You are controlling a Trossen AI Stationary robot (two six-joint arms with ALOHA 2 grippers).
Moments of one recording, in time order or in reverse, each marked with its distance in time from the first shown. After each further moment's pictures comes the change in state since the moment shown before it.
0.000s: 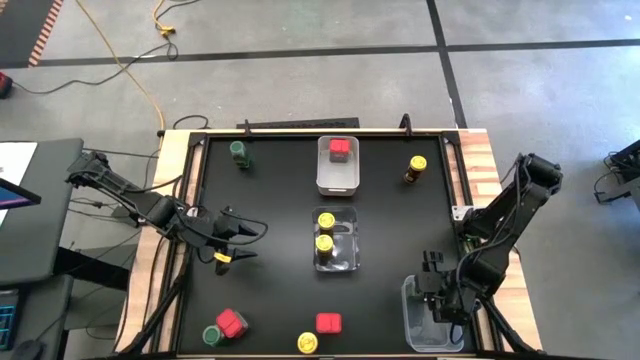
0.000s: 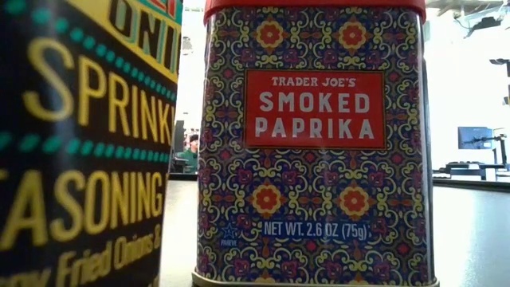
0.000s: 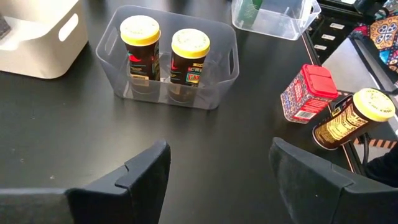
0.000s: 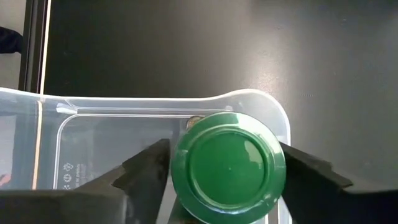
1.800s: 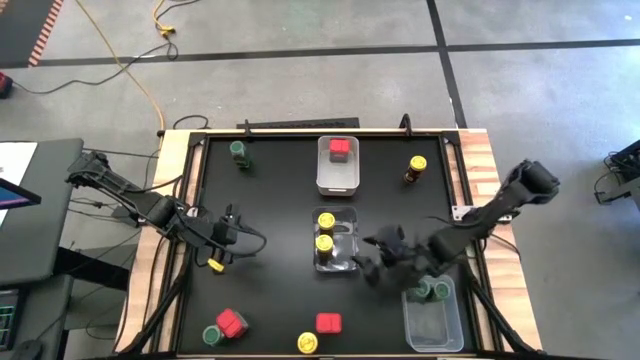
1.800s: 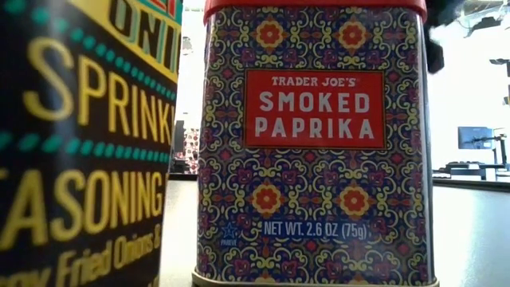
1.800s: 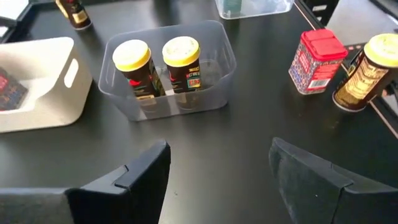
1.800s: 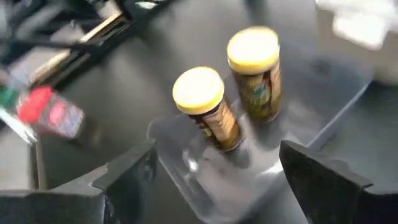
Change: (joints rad) left arm 0.000 0.000 0.000 -0.002 -0.002 0.321; right arm -0.426 0.130 0.080 0.490 0.358 0.228
